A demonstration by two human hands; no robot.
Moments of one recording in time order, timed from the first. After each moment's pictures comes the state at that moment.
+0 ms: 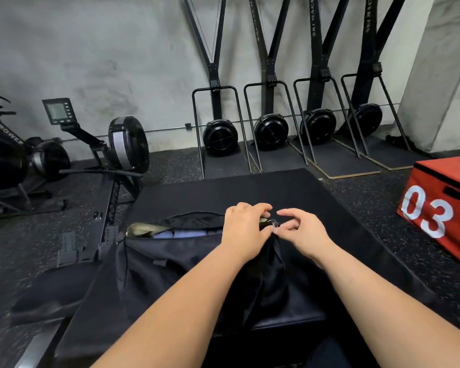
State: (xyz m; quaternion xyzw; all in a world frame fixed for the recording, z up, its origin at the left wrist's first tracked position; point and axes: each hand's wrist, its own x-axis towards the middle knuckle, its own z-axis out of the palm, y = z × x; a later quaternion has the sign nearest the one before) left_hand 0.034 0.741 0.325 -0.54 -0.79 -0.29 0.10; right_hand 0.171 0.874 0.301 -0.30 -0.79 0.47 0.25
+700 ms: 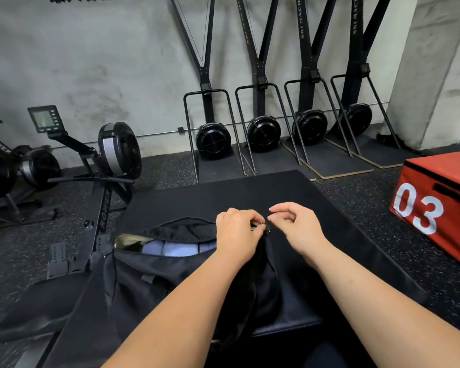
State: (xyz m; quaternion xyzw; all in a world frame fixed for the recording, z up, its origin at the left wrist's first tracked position) left_hand 0.035 0.758 0.318 -0.49 -0.79 -0.35 0.09; right_hand 0.171 0.871 0.320 -0.29 -0.73 0.51 0.35
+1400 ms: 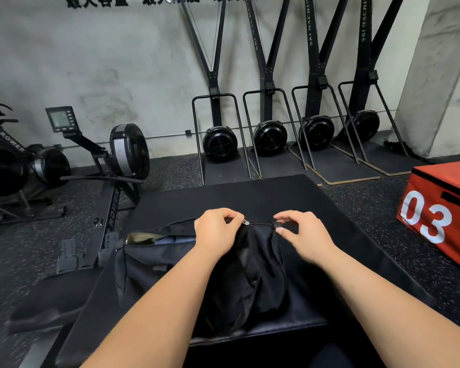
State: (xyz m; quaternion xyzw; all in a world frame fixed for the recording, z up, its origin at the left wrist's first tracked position) left_hand -0.009 0.711 0.336 -0.36 -0.83 -0.43 0.00; right_hand 0.175 0.881 0.309 -0.26 -0.88 0.27 0.28
